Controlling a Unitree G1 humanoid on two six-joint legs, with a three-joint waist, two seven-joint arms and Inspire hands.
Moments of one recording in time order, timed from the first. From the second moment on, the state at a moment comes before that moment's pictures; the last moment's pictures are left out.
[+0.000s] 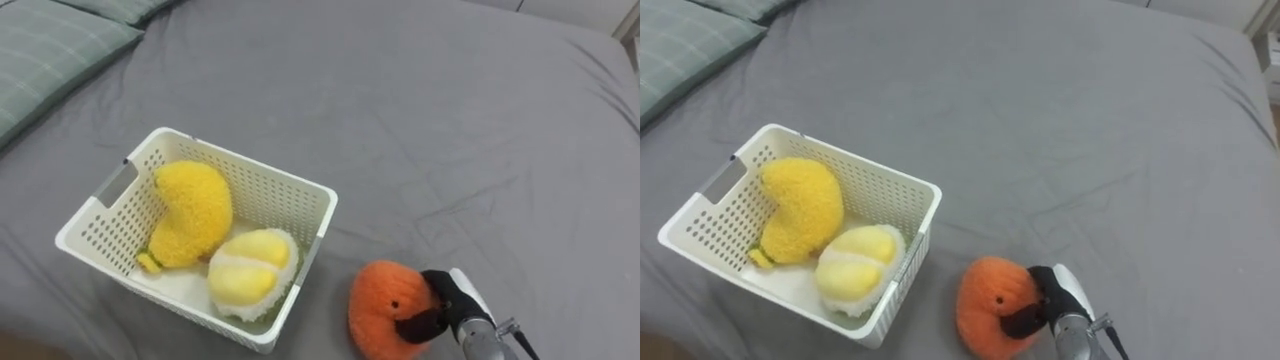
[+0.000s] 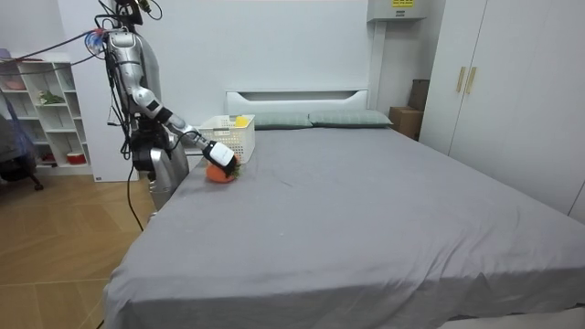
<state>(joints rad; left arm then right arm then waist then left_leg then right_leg) 0.26 0.14 0.06 0.99 -0.09 0.04 0.28 -0.07 -0.22 0.24 0.81 -0.32 0.04 -0.12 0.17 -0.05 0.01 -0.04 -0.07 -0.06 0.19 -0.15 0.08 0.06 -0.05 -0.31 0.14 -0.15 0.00</state>
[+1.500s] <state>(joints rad) 0.18 0.15 0.08 1.03 -0.08 0.00 0.25 0.07 -0.23 0.15 0.00 -0.18 0.00 -0.17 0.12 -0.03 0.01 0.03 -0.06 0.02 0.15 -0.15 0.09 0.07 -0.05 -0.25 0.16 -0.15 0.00</state>
